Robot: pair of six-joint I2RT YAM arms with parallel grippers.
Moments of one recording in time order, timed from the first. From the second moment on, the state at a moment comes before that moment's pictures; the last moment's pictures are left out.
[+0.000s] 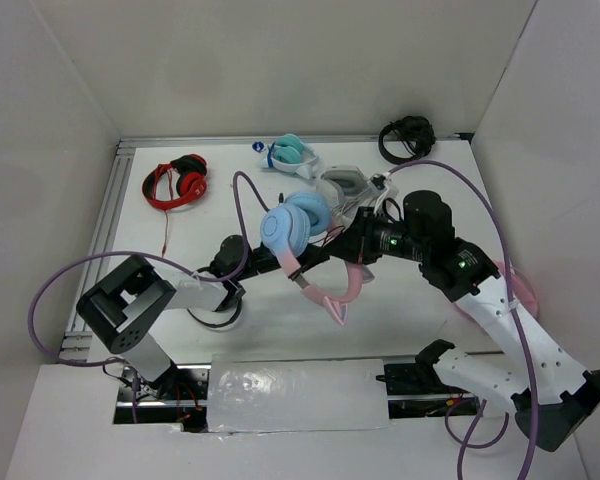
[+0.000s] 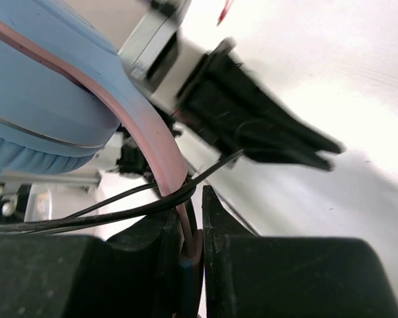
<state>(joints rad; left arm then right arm) -0.71 1.63 0.60 1.19 0.53 -0.41 0.57 0.93 1.05 -0.49 -0.47 0.64</state>
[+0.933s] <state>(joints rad) -0.84 1.85 0.87 0.65 0.66 -0.64 0.39 0.97 0.73 -0.78 0.44 0.91</state>
